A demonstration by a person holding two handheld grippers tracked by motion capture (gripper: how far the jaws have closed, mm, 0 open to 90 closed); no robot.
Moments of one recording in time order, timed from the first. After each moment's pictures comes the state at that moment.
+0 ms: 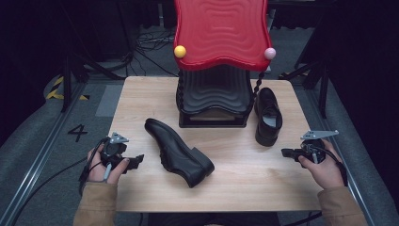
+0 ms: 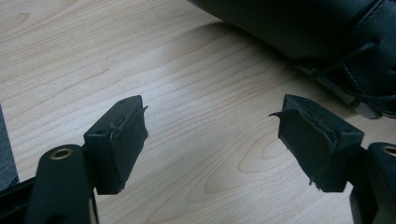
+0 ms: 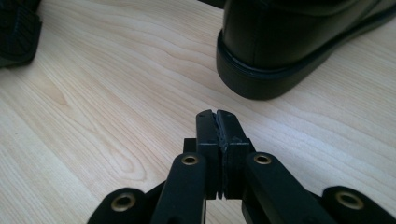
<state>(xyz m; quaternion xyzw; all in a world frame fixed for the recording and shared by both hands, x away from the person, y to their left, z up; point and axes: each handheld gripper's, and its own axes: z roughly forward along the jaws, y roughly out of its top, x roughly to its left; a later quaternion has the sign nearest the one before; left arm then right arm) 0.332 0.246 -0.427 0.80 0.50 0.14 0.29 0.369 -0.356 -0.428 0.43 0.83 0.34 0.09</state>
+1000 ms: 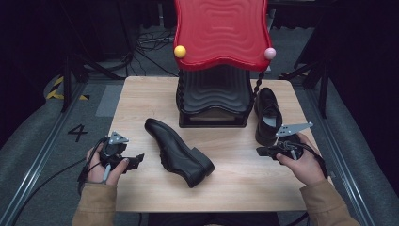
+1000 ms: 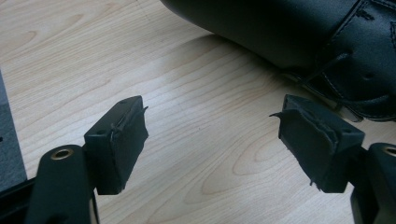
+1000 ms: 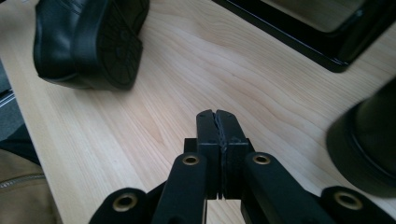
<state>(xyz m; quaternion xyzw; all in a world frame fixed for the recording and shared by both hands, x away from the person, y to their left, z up) 0.327 0.244 -0.418 0.80 0.49 0.15 0.30 0.370 -0.276 -0.397 0.33 0.87 0.37 0.04</state>
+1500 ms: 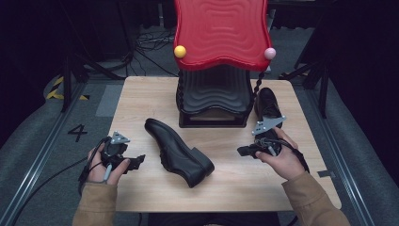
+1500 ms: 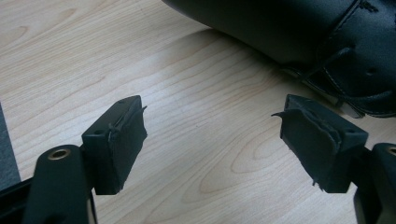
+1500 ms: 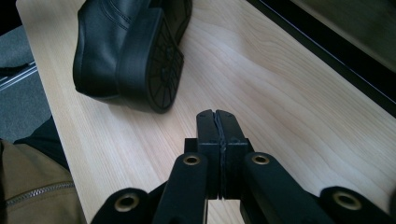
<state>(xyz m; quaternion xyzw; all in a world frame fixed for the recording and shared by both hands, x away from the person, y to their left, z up) 0.329 0.242 -0.421 0.81 0.49 0.15 0.29 0.376 -0.211 -0.383 0.27 0.90 0.35 0.01</state>
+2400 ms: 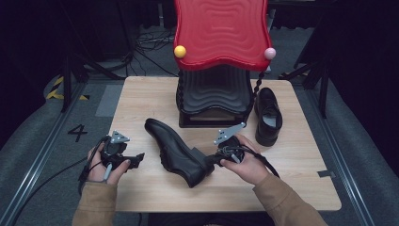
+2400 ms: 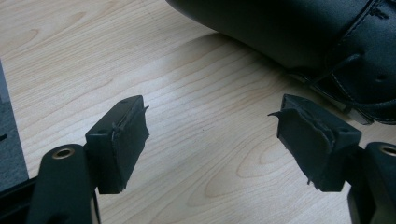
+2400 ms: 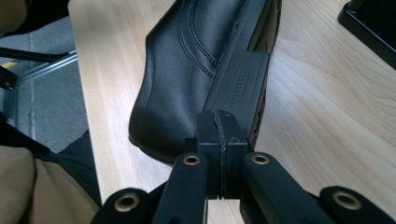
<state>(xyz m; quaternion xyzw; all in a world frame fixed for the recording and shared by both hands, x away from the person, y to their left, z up) 0.330 0.242 -0.420 0.80 0.50 0.15 0.29 0.366 -0.120 -0.406 0.21 0.91 0.36 -0.03</state>
